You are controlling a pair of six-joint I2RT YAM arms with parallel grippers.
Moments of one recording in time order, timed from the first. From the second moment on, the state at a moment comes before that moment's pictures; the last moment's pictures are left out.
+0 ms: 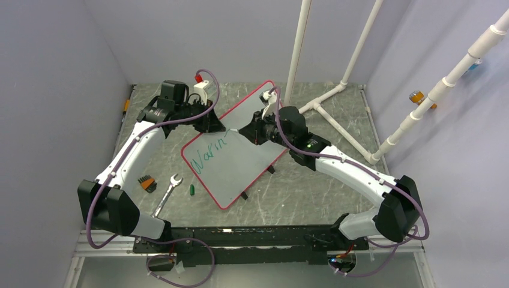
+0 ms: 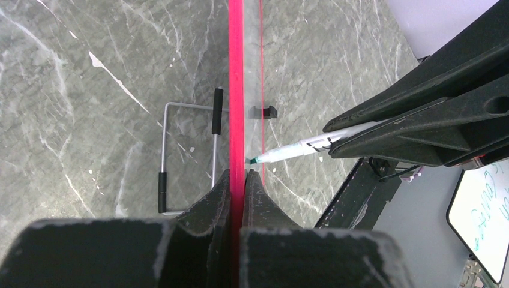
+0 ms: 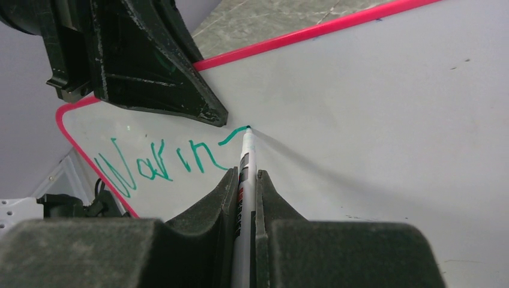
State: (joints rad) left arm -0.28 1.42 1.34 -0.62 0.70 -0.07; right arm 0.76 1.36 1.08 0.04 -0.17 0.37
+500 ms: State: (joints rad) left arm -0.28 1.42 1.34 -0.61 0.70 -0.08; right arm 0.75 1.33 1.08 0.00 -0.14 0.37
